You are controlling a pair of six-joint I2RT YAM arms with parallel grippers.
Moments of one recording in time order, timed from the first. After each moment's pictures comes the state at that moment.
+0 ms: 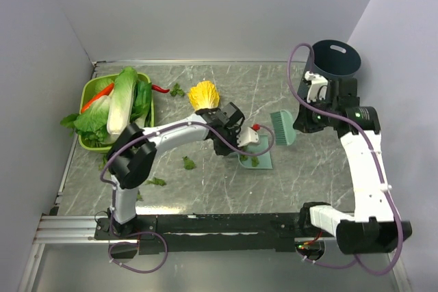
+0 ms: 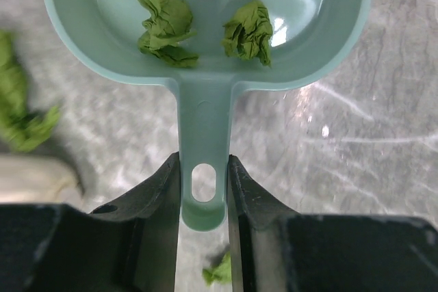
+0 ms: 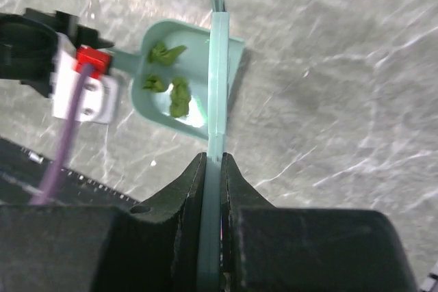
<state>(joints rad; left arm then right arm) -0.89 1.94 1.49 -0.70 0.20 0.58 0.01 1.14 1.34 -1.11 -0.36 -0.14</state>
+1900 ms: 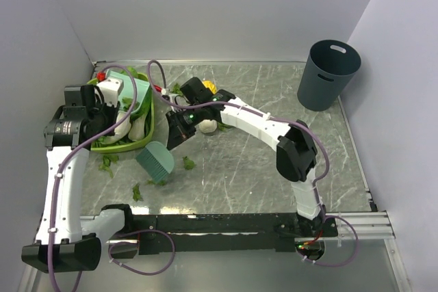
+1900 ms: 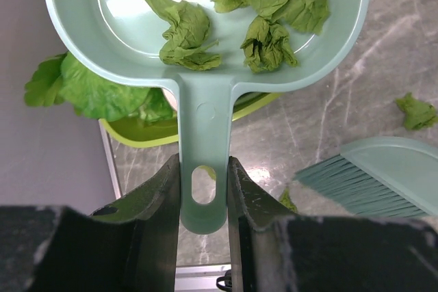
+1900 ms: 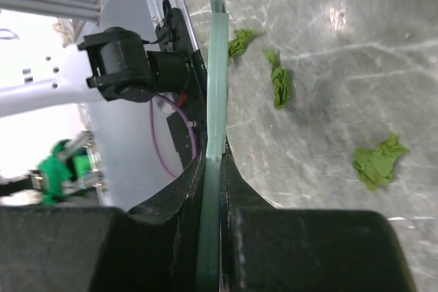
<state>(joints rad) 0.03 1.02 1.31 -1.04 0.02 0.29 0.86 2.02 1.85 -0.66 -0.76 0.30</state>
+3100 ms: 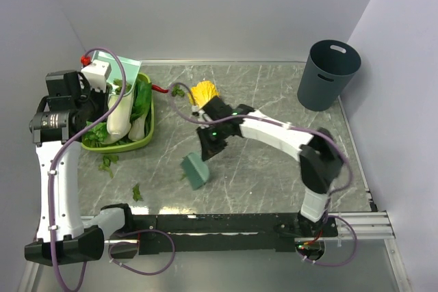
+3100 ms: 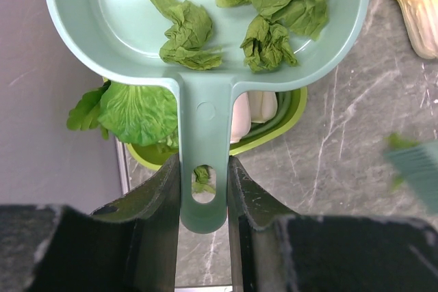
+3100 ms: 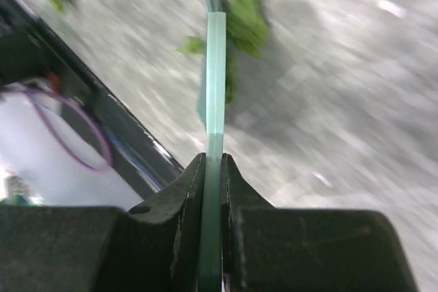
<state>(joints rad) 0.12 1.08 1.50 -1.04 0.08 0.28 0.84 1.83 1.45 -0.71 -0.39 0.37</state>
